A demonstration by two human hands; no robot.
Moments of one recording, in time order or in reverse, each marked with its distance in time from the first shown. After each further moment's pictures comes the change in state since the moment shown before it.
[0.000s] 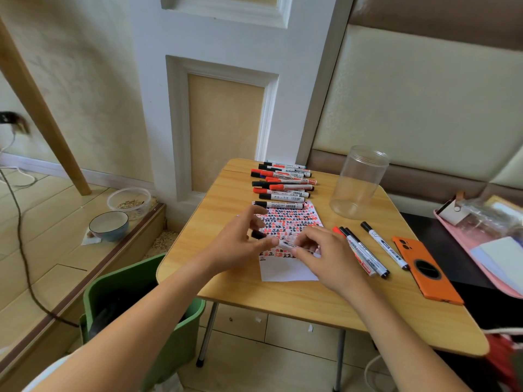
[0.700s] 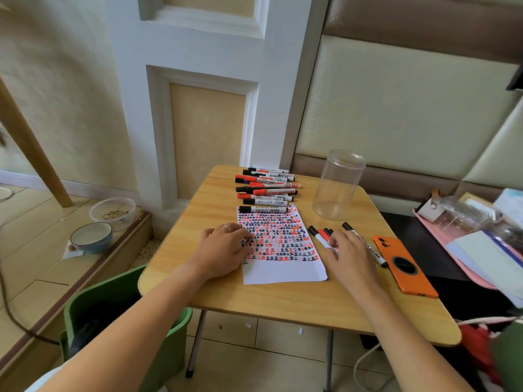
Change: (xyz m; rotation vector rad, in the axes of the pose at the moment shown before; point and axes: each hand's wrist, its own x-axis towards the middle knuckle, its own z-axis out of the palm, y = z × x) left_hand 0.017 -0.027 0.012 0.669 -0.058 -0.010; right_hand -0.013 0.082 -0.022 -0.551 0.209 0.268
